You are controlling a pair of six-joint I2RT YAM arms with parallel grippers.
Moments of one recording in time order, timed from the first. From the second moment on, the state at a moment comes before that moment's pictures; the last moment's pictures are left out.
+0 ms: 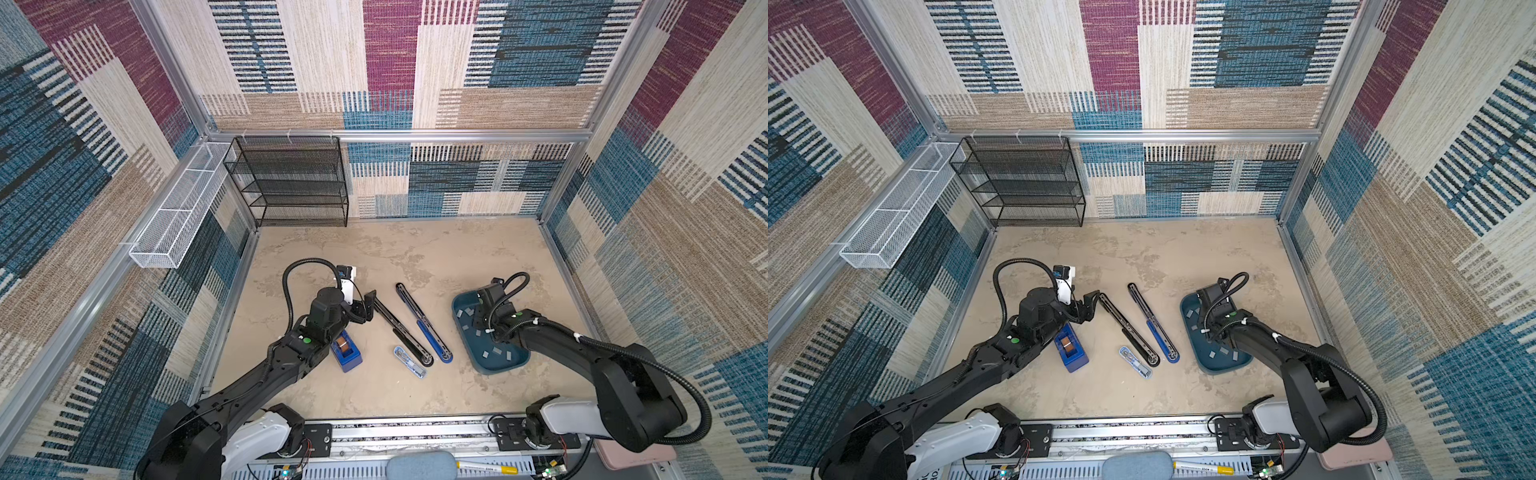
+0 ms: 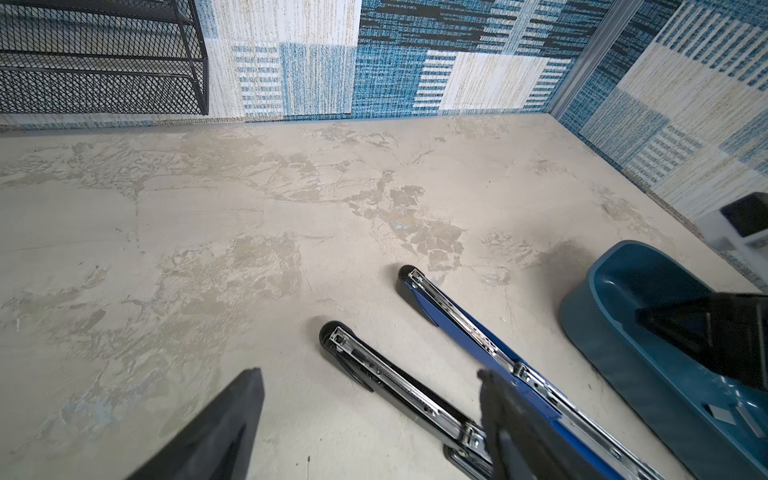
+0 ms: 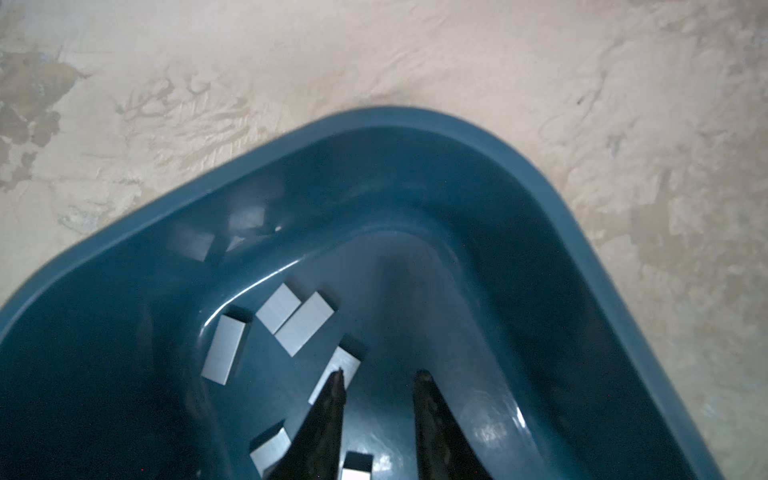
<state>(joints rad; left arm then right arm) -0.55 1.08 0.58 0.12 -0.13 -0.24 0.38 1.36 0.62 -0.28 0.28 0.54</state>
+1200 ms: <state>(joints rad) -0.55 1.06 0.58 0.12 -0.13 -0.24 0.38 1.47 0.67 -0.29 0.19 0.55</state>
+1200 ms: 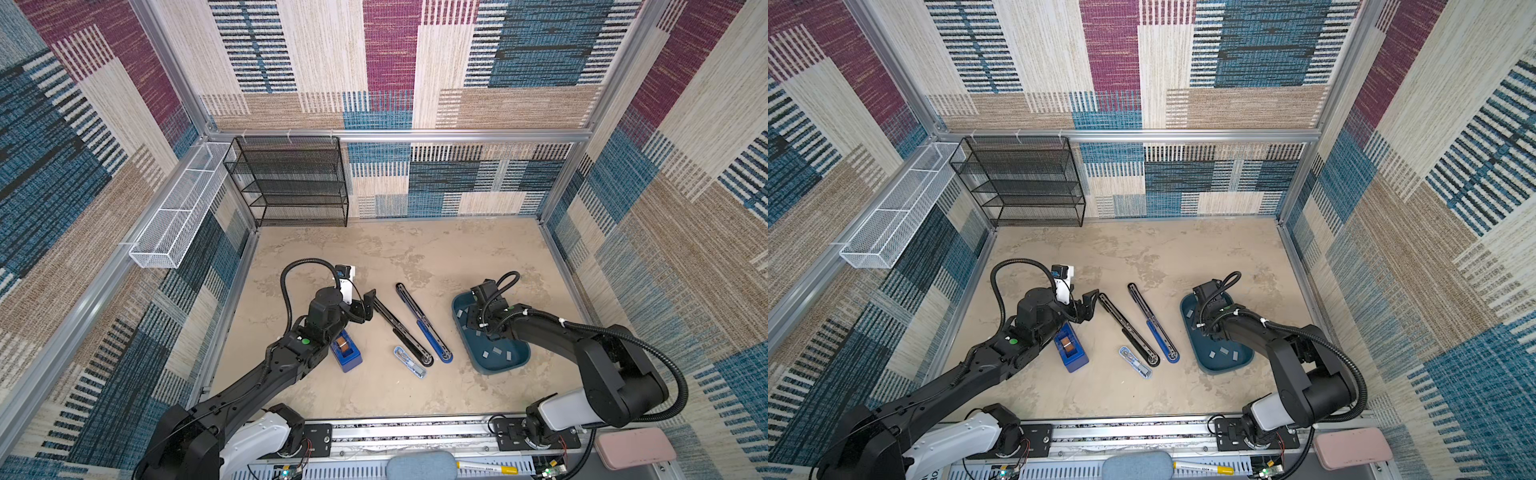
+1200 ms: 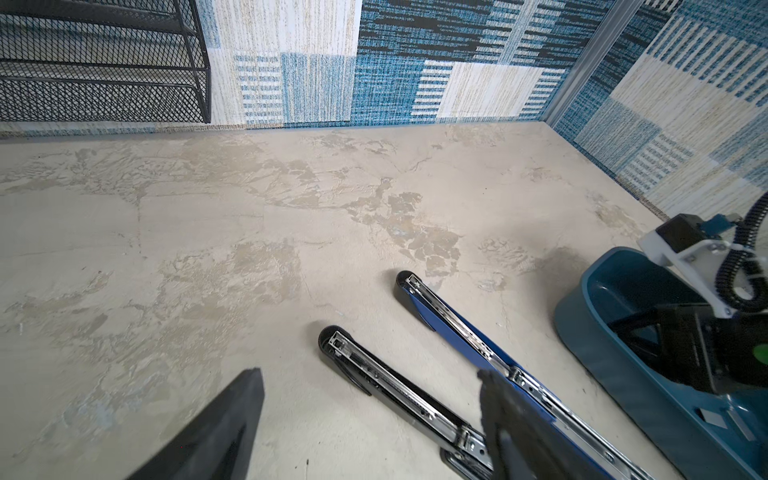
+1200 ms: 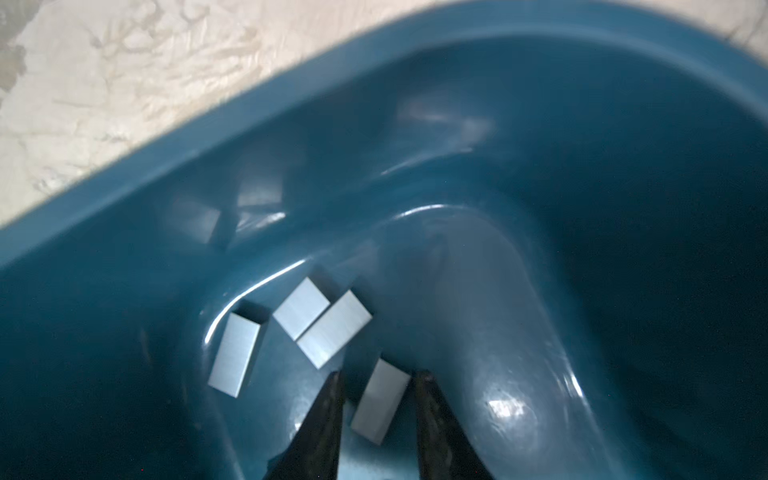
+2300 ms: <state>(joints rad) -0.55 1.06 0.58 0.12 -0.13 -0.24 0.38 1.48 0.68 -0.27 0.18 0.55</state>
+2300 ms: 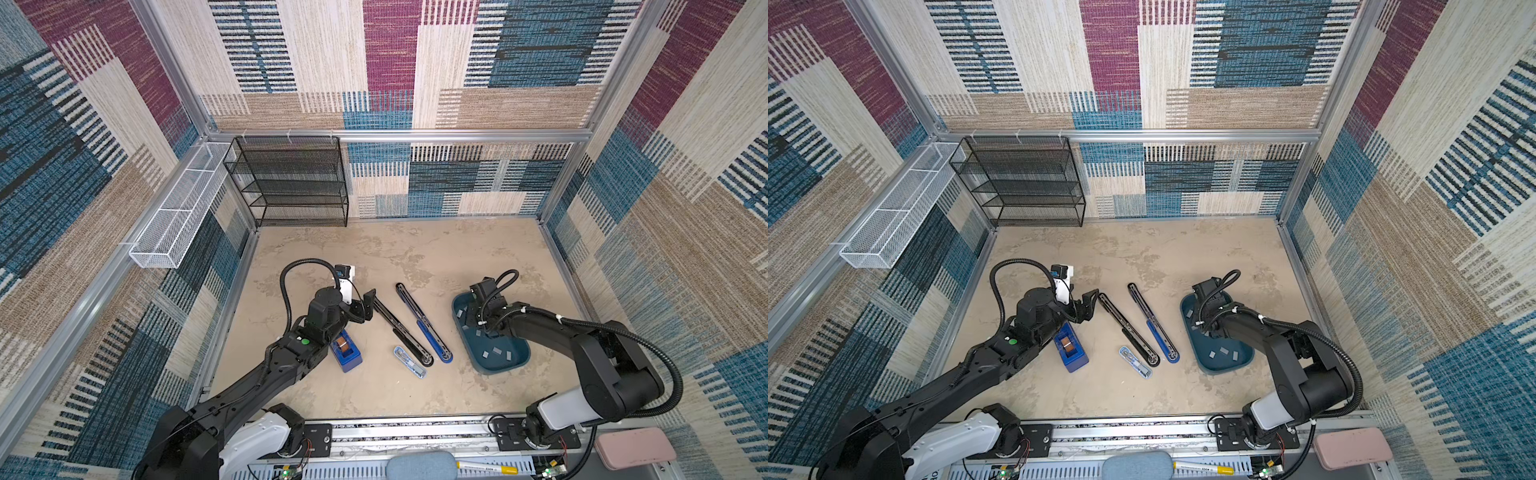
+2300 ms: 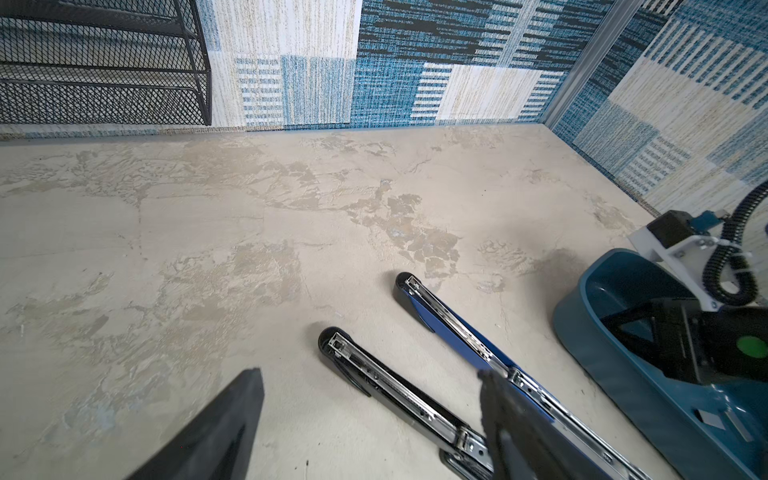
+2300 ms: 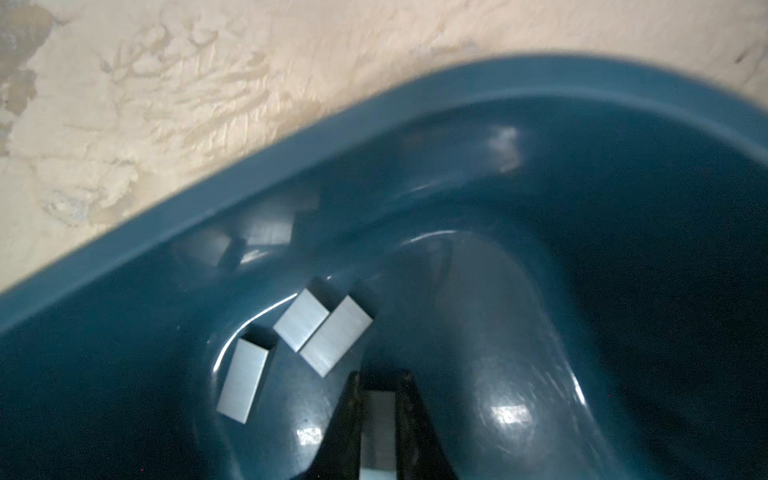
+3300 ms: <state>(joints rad) -0.55 1.08 0.58 0.12 -0.13 -0.24 0.67 1.04 0.67 -0.27 0.15 0.45</state>
